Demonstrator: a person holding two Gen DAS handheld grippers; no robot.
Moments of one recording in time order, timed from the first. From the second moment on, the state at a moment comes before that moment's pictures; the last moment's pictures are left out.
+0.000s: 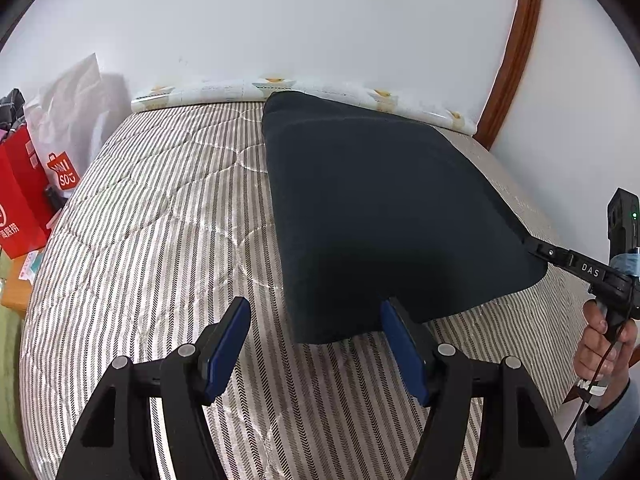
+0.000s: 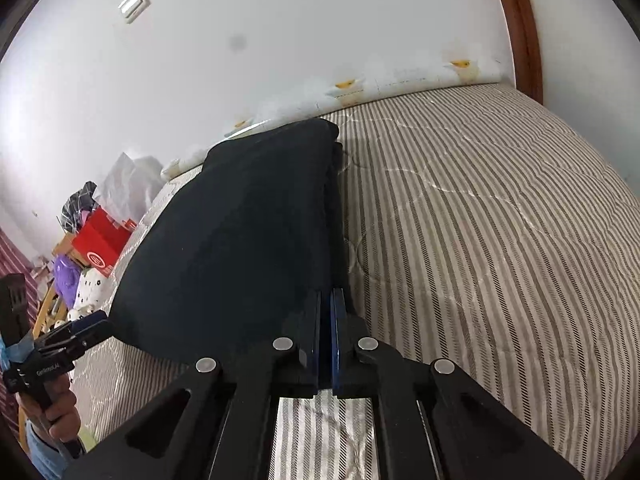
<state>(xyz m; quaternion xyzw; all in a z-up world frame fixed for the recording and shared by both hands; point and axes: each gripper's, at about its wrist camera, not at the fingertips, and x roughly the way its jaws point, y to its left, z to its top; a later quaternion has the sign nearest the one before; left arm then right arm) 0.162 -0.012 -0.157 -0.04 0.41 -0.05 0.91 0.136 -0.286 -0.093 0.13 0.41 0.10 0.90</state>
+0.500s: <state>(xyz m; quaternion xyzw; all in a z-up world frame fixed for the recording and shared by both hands) 0.165 0.013 -0.153 -0.07 0.39 -0.04 0.92 0.201 -0.253 -0.069 0.07 0.42 0.07 0.90</state>
